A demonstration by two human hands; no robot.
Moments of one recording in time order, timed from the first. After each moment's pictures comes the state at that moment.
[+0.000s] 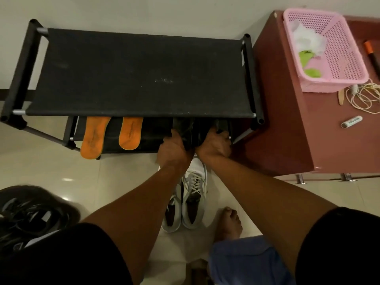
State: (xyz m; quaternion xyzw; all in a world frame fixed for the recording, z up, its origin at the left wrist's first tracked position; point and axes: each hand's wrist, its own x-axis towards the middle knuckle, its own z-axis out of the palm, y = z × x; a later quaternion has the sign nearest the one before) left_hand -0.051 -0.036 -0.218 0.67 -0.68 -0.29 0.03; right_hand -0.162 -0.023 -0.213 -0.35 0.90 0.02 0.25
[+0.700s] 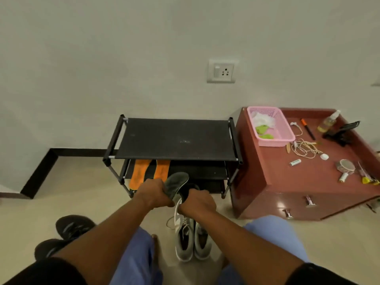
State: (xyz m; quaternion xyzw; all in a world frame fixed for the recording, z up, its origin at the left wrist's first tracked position) left_hand 0.093 0.031 -0.012 0.61 -0.74 -0.23 -0.16; right_hand -0.044 0.109 -0.020 -0.47 0.82 0.00 0.33
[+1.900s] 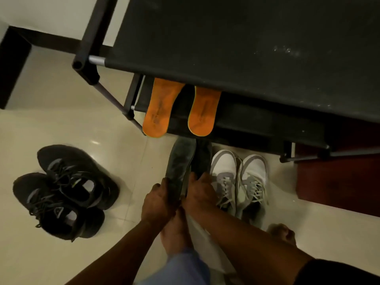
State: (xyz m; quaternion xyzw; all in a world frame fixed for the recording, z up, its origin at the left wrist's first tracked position) left_hand 0.199 0.049 -0.350 0.68 -0.63 -0.35 -0.10; right_hand 0.072 0.035 -0.353 -0.53 0.76 0.19 0.34
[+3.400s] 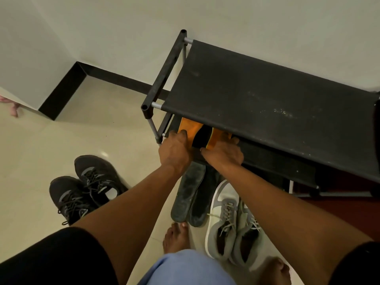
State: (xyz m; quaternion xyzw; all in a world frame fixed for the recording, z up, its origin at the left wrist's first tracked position) left_hand 0.177 -0.119 -0.219 0.73 -0.66 -0.17 0.06; right_hand 0.038 -0.116 -0.203 -0.54 0.81 0.02 0.24
